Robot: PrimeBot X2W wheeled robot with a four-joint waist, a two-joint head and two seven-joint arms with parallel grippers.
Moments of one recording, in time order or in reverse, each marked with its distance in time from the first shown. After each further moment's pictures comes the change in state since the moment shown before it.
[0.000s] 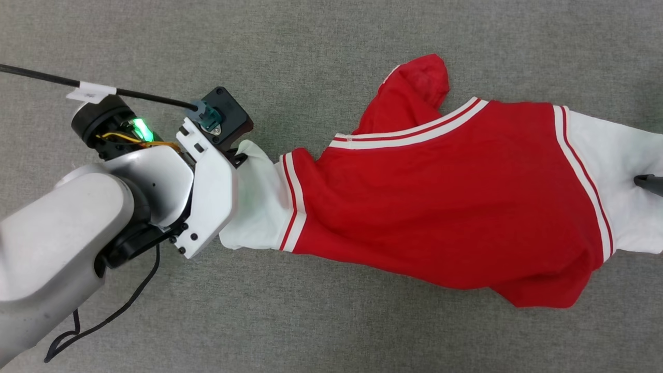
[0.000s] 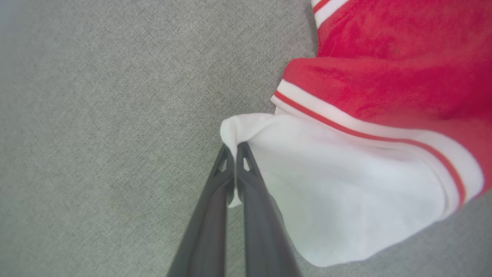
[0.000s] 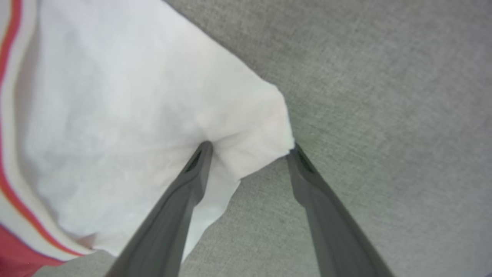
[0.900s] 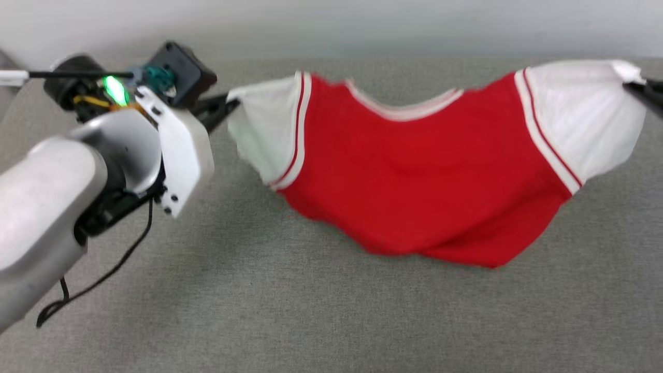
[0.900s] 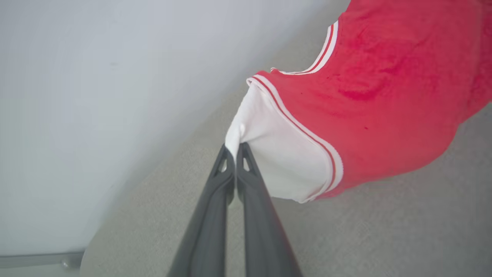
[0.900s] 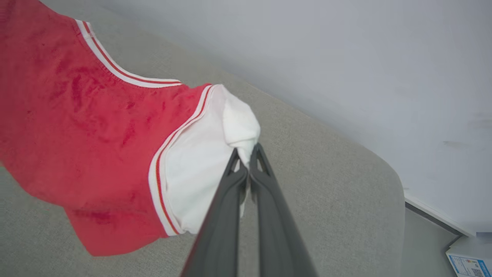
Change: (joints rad) left arm -0.012 -0.010 0.067 0.099 0.001 -0.043 -0.239; right arm -0.076 -0.050 0.081 -0.078 0.056 0.000 -0.510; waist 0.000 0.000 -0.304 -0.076
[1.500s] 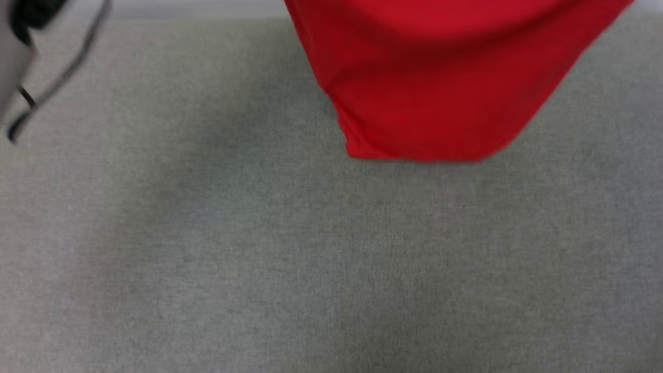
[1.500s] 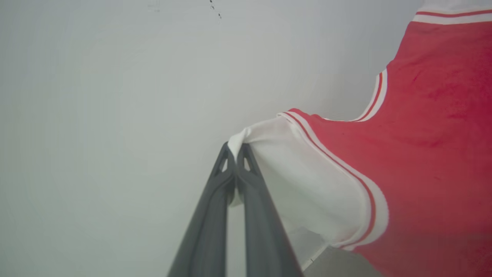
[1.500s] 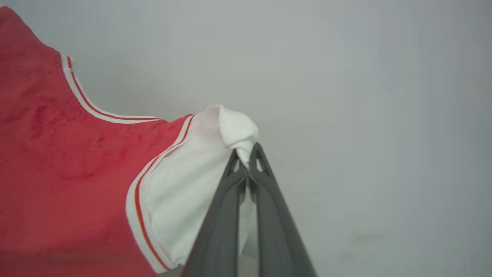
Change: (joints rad) left arm -0.443 -0.191 0.123 0.306 0.221 0.010 -0.227; right arm -0.438 0.089 -0.084 0.113 -0.240 0.000 -0.203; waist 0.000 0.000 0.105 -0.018
